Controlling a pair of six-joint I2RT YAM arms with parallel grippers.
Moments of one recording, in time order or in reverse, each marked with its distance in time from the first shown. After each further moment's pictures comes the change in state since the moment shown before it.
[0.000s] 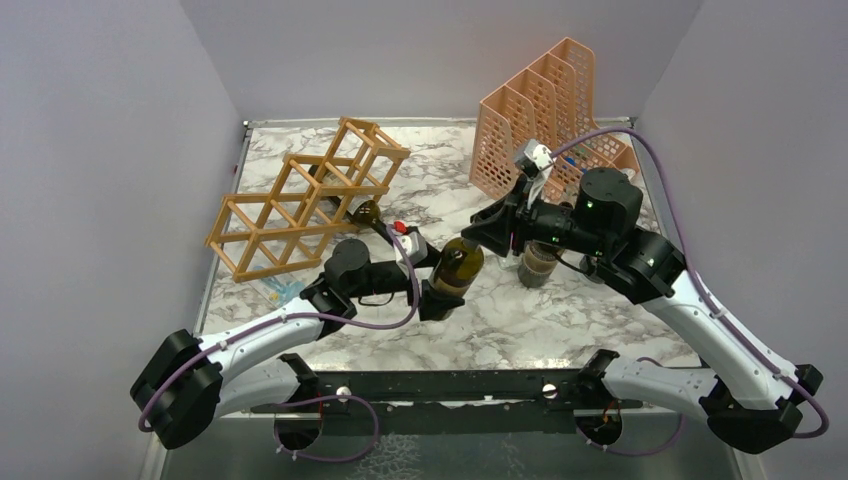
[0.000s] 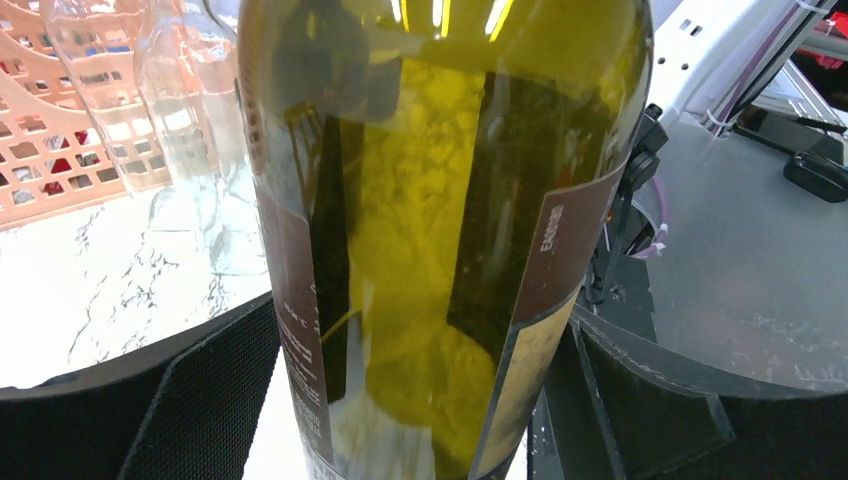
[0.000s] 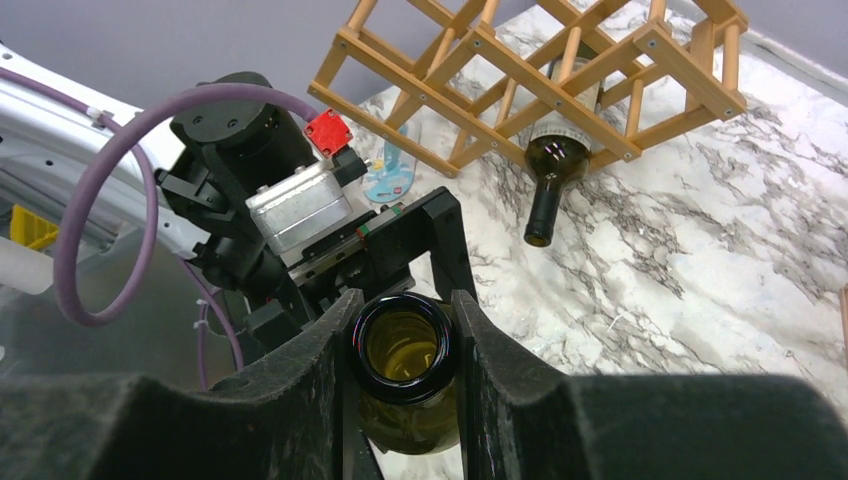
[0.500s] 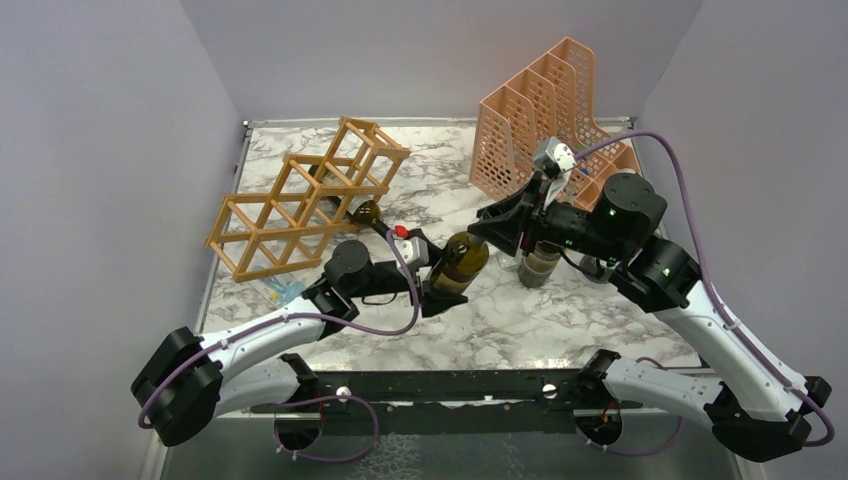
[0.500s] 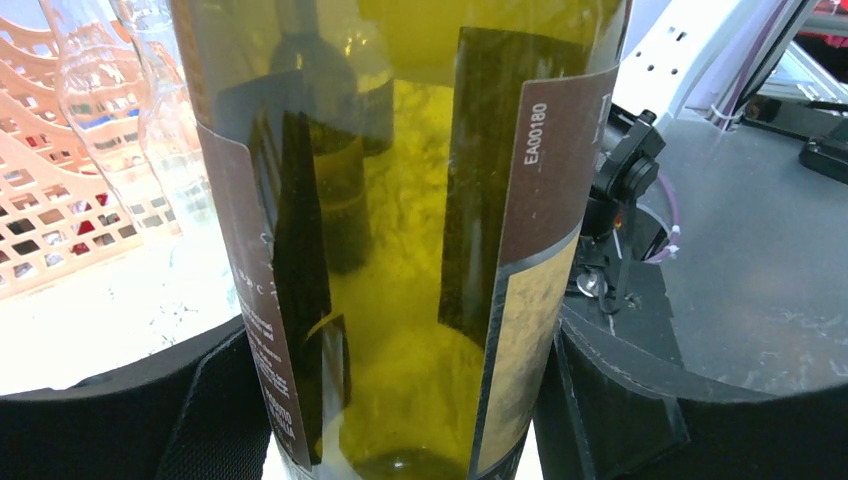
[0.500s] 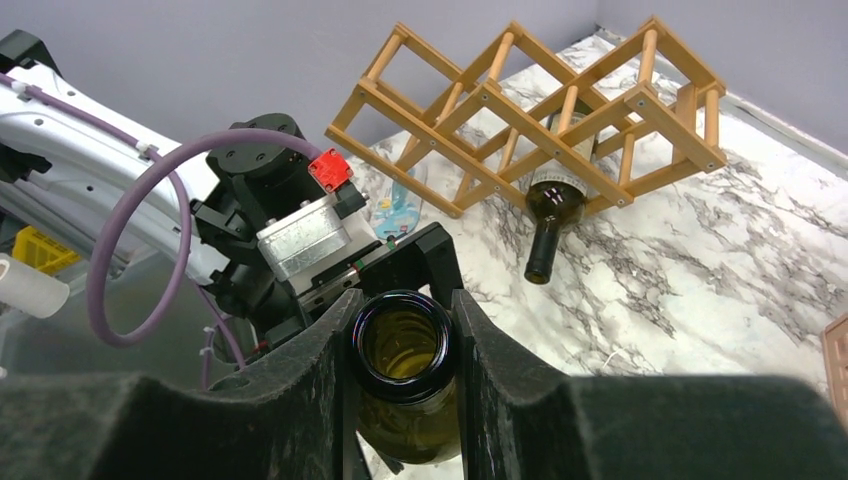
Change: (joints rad) left arm -0.023 0.003 0.005 0.068 -0.003 0.052; right arm 0.000 -0.058 -0.005 0.058 -0.006 0.015
